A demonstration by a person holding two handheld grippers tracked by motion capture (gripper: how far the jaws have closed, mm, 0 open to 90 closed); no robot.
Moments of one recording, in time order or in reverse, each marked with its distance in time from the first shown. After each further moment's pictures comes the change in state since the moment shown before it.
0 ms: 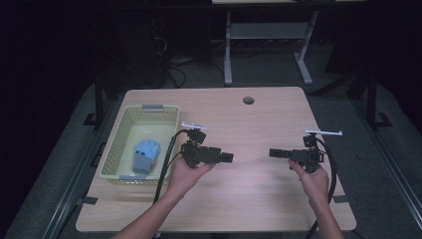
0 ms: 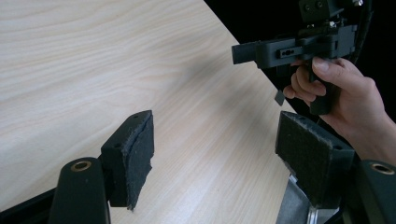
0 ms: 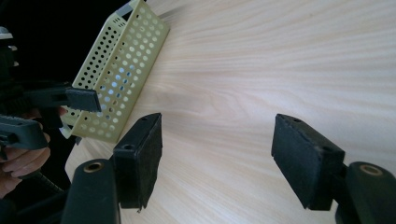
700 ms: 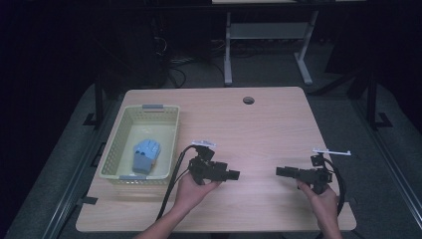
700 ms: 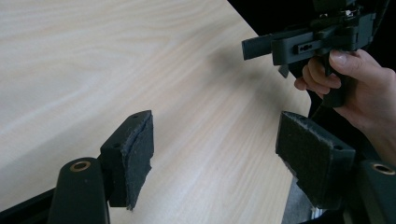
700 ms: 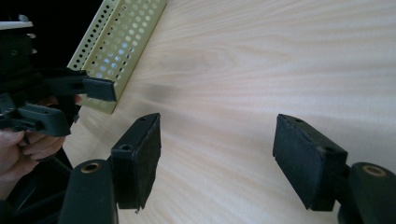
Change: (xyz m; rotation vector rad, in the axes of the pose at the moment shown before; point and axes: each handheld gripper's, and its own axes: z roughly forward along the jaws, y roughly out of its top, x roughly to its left) left arm -0.006 -0.042 0.027 0.034 -0.022 0.036; right arm -0.016 -0.051 -0.017 0.001 0.017 -0.013
